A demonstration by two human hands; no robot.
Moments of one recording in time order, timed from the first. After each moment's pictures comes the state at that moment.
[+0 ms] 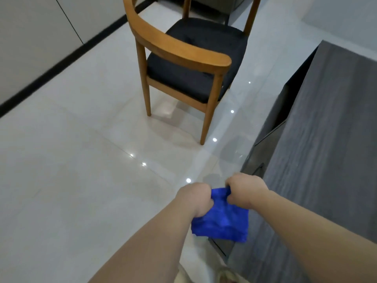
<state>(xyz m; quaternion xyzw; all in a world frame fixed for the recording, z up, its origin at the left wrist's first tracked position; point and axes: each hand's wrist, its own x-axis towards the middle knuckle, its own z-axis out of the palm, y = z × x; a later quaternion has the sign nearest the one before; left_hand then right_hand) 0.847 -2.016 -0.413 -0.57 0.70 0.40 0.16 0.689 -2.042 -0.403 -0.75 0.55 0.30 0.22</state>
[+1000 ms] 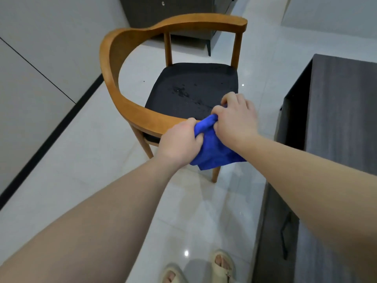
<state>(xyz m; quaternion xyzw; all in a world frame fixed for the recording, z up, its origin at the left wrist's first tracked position) 0.903 -2.342 -0.296 -0.61 0.76 0.21 -0.11 0.745 -2.358 -0.304 -0.73 0.68 -0.09 -0.04</state>
